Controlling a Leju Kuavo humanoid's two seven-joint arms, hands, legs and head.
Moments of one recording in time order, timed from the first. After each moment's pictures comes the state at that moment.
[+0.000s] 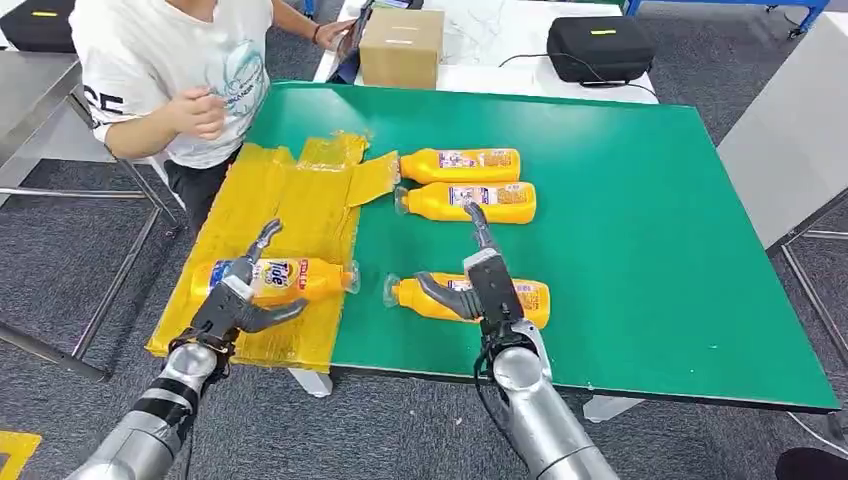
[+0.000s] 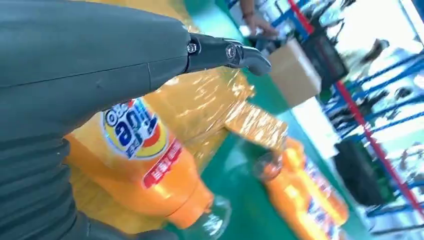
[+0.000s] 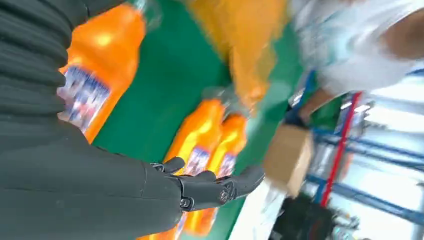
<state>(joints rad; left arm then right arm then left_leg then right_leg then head) -0.36 0.11 -0.23 -0.84 -0.17 0.05 -0.70 -0.39 0.18 0.39 -1.00 0.31 -0.27 -0.38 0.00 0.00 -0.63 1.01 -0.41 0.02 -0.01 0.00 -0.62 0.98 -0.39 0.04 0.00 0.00</state>
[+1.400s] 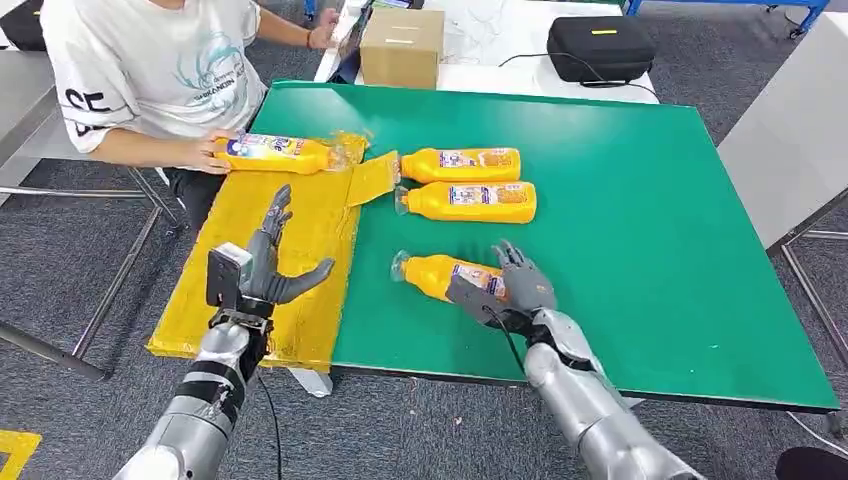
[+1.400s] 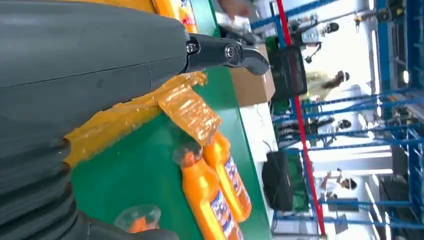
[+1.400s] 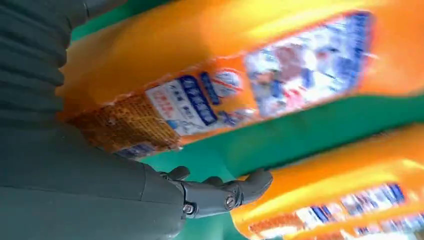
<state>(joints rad) -0.43 -0.14 0.00 -0.83 -0.17 -0.09 -0.70 -0.54 0.01 0.44 -0.70 0.91 -0.10 0.02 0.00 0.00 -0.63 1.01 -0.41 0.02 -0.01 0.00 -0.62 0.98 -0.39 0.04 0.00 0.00</state>
